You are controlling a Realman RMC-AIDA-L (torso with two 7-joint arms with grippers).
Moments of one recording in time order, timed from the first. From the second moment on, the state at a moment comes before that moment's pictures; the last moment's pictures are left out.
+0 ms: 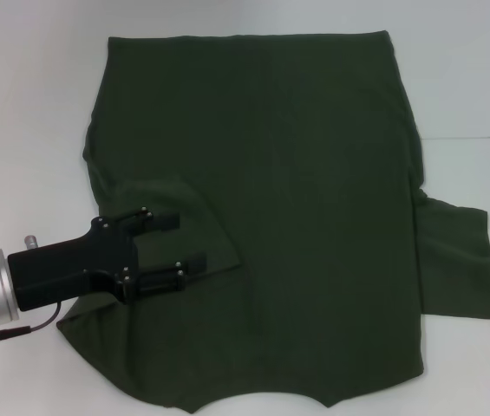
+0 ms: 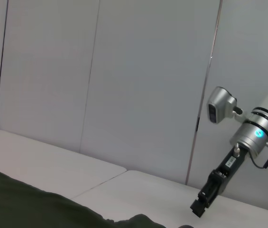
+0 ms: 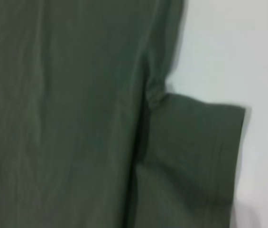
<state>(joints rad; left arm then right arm) -0.55 -2.11 0.49 0.62 1.99 1.65 -1.23 0.73 1.81 -0.60 -0.59 -2.59 -1.36 2.55</state>
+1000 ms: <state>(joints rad) -0.55 -2.11 0.49 0.62 1.99 1.65 -1.23 0.74 1.84 -0.63 -0.51 -2.60 -1.21 2.48</state>
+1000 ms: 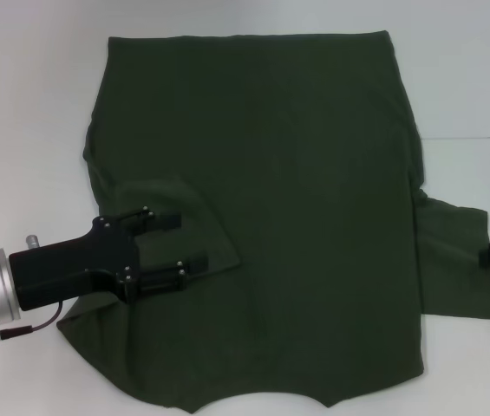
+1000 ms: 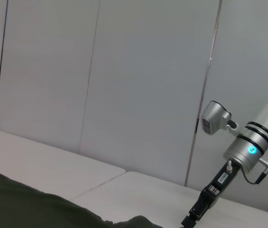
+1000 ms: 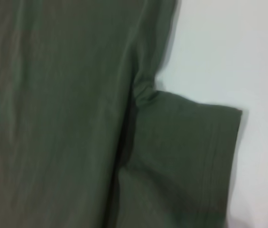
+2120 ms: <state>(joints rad) -0.55 -2.11 0.49 0.62 1.99 1.66 -1.23 0.74 1.86 -0.62 -0.48 -2.51 -1.18 2.45</state>
